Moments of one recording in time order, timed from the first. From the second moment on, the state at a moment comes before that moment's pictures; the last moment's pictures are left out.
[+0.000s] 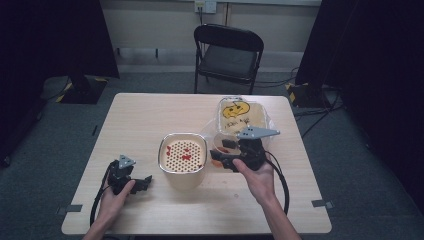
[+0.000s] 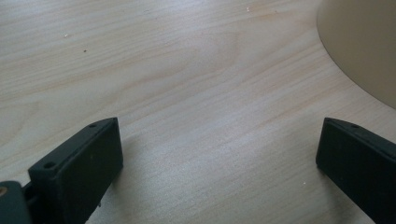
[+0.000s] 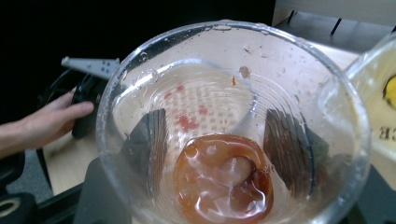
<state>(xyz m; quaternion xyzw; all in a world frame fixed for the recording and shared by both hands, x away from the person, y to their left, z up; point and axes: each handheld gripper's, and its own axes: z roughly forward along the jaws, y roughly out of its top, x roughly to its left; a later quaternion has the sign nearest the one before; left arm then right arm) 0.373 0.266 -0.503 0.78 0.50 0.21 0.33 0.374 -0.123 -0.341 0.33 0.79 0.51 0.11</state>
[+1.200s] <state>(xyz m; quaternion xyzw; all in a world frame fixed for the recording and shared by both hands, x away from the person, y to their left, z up) 0.373 0.266 -0.503 0.78 0.50 0.21 0.33 0.442 -0.035 -0.316 0.22 0.78 0.46 0.36</state>
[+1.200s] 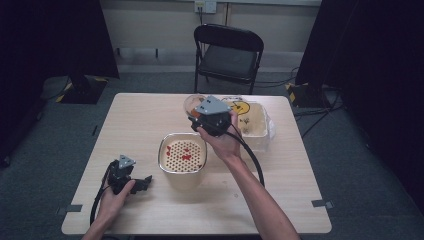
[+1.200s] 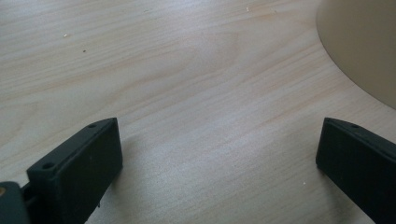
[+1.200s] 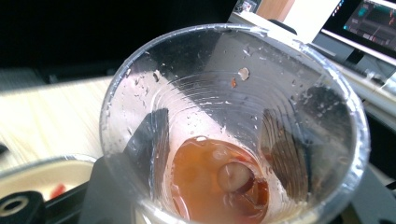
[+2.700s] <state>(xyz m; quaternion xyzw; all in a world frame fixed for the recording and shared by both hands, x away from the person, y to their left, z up) 0.373 0.266 -0.503 0.78 0.50 0.21 0.33 0.407 0.011 -0.377 -0.16 0.76 0.00 0.63</state>
